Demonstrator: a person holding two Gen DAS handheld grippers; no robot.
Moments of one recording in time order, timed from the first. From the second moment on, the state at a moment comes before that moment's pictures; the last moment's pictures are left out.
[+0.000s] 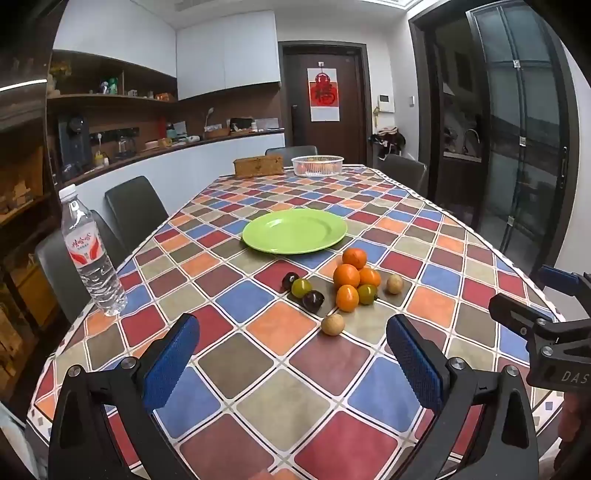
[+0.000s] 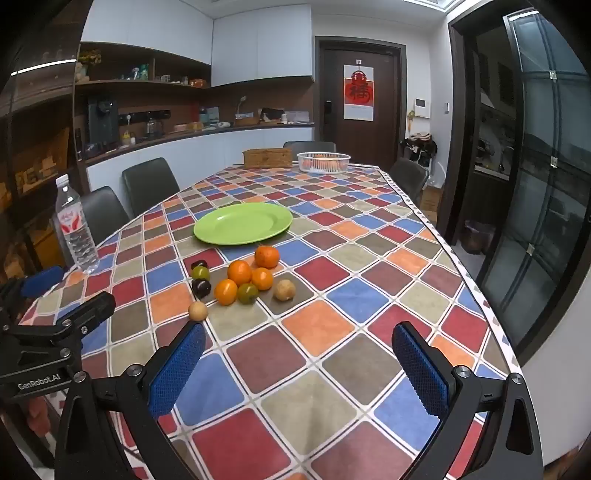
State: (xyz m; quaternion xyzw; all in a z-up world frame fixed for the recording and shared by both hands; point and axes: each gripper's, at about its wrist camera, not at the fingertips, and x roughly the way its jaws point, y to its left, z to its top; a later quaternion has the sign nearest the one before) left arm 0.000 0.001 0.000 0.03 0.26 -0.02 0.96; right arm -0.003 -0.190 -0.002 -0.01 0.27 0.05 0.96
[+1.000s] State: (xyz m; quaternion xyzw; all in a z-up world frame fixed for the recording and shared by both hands) left arm -0.005 -0.002 0.005 0.03 0.25 -0.01 0.97; right arm -0.004 -0.190 -0.002 -0.01 0.27 0.06 0.96
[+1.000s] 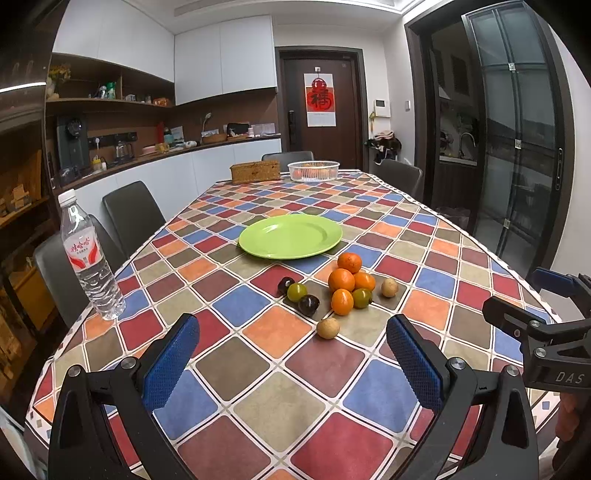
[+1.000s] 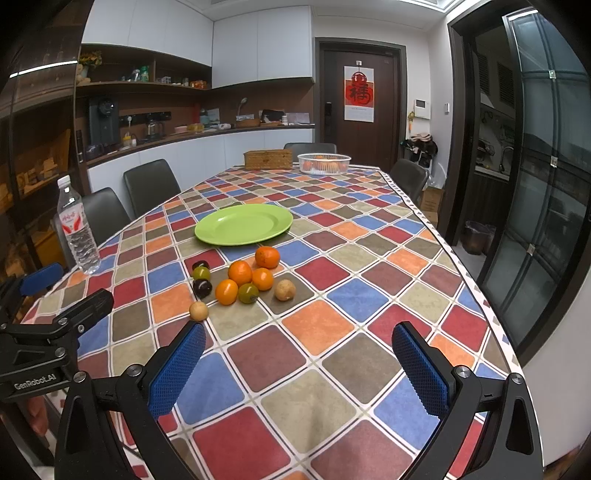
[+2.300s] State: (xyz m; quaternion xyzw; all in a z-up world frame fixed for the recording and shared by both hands) left arm -0.005 -0.008 0.008 0.03 0.25 -0.01 0.97; right arm -0.007 -0.191 0.000 -0.01 0.27 0.05 0.96
